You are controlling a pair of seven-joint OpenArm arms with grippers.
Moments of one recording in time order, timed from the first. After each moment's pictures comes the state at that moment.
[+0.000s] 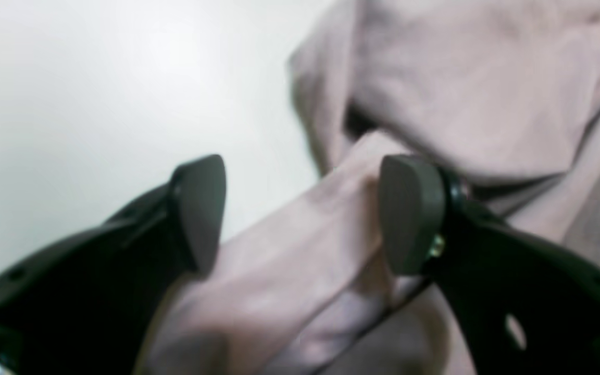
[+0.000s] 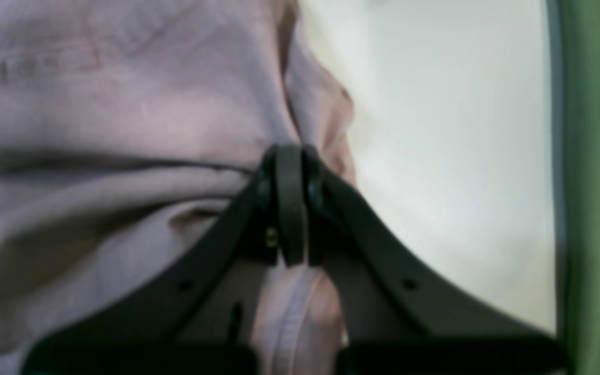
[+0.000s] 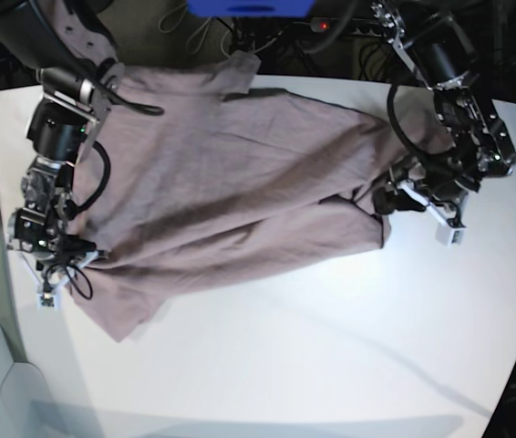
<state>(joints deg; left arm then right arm) -6.3 -3.0 -34.7 77.2 -24.1 -39.6 60.6 24.0 6.0 28.7 58.0 -18.3 18.5 -36.8</state>
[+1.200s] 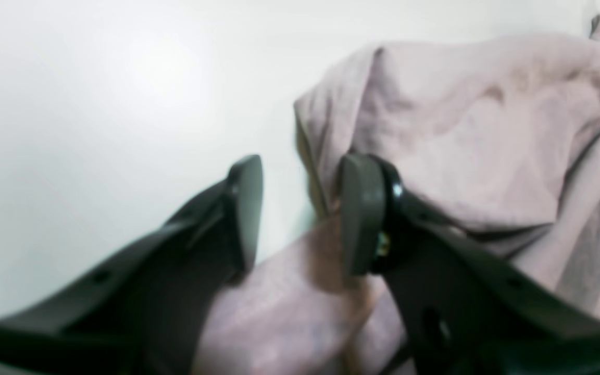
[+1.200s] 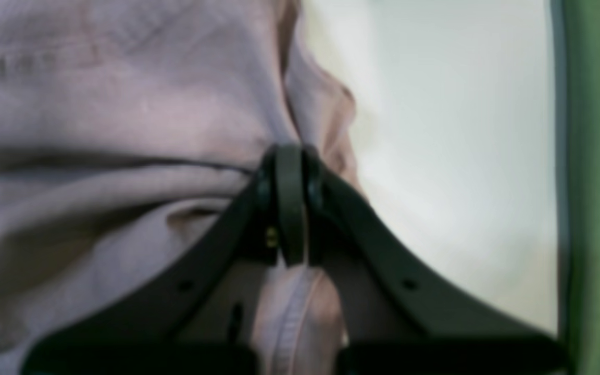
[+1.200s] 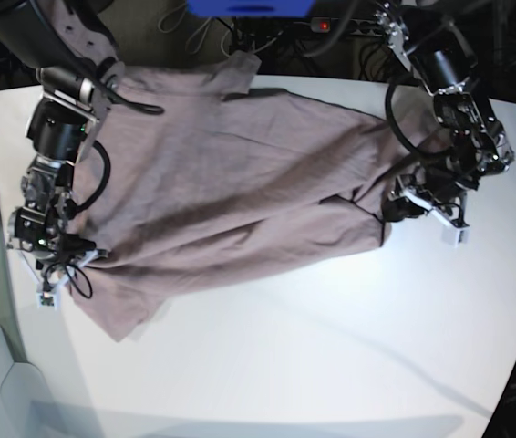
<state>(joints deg) -8.0 -3.8 -36.9 70.4 -24.8 -39.6 54.3 23.9 6.1 28.7 58.0 -18.3 18.5 -36.8</state>
